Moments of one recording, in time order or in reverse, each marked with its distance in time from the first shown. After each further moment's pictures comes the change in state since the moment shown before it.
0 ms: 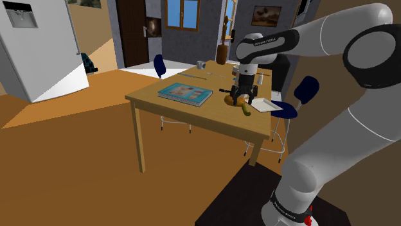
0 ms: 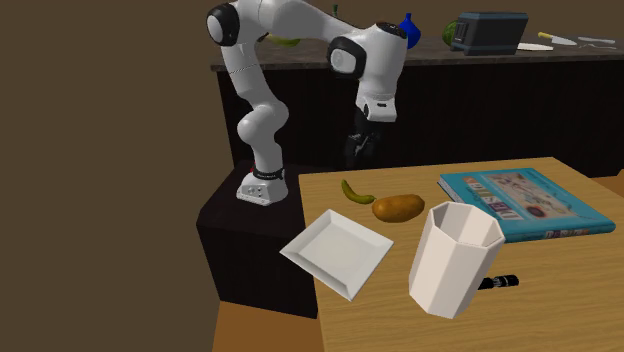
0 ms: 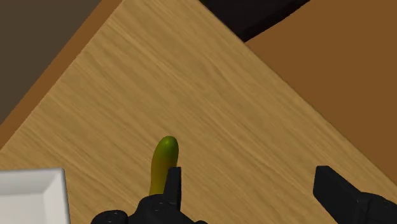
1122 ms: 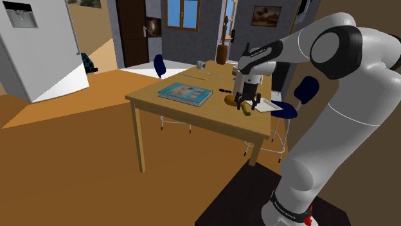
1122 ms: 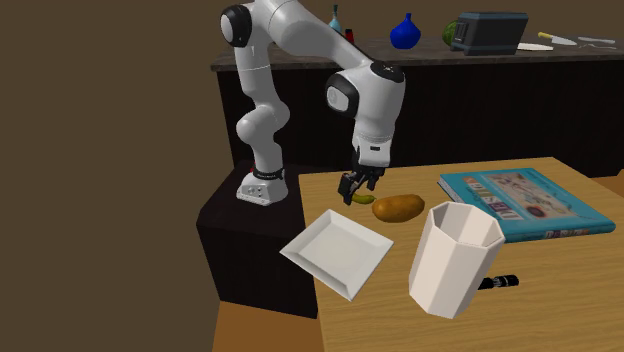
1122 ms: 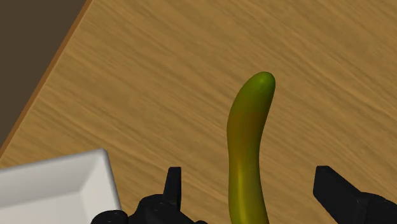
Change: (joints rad) arm -0.061 0.210 -0.114 0.046 0.065 0.166 -0.060
